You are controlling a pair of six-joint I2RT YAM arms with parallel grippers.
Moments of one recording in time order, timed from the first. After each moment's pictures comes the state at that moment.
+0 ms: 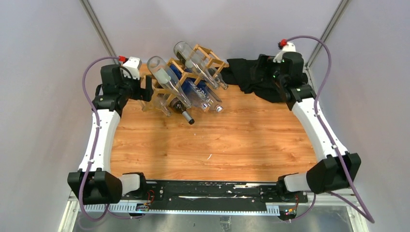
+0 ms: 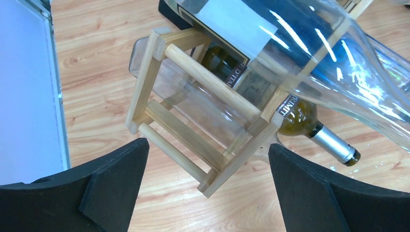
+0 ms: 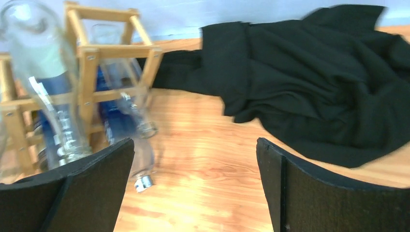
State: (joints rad) left arm 0.06 1.20 1.21 -0.53 0.25 0.18; right arm 0.18 1.32 1.31 -0.29 -0.02 0.26
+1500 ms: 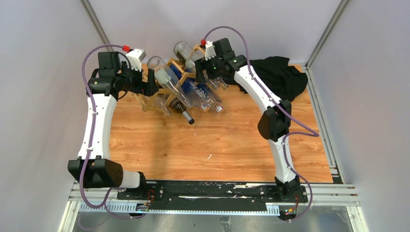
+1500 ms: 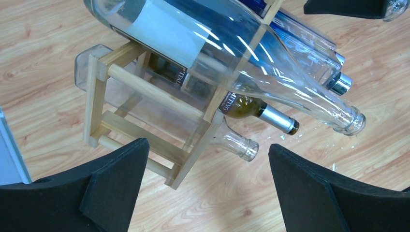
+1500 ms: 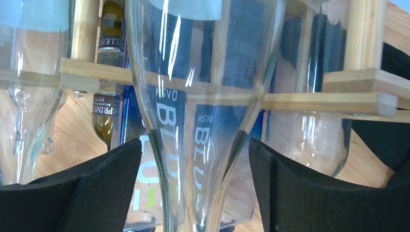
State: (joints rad) left arm 0.06 1.37 1.55 -0.87 0.47 0.22; right arm 0.54 2.22 2.31 -0.75 -0.33 0.03
